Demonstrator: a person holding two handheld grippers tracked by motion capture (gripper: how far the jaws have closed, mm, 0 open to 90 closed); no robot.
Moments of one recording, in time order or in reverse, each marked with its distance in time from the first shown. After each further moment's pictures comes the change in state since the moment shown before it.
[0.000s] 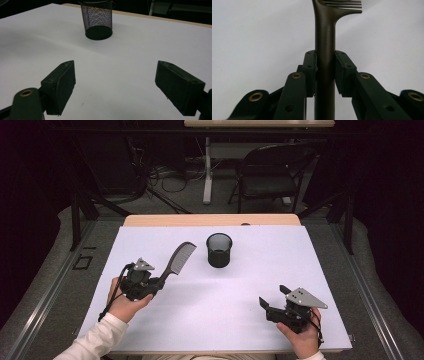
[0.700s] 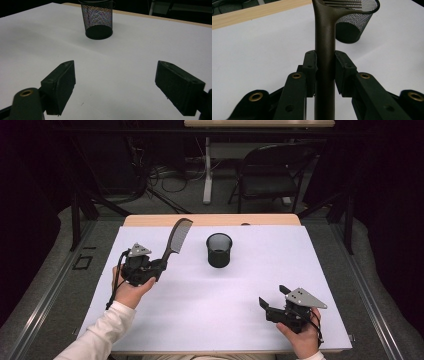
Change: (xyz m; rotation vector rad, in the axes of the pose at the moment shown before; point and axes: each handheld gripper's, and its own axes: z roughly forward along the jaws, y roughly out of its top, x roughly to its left) left arm 0.011 0.028 0.001 -0.208 0.011 -0.081; right arm 0.000 0.000 0.000 0.005 -0.001 -0.006
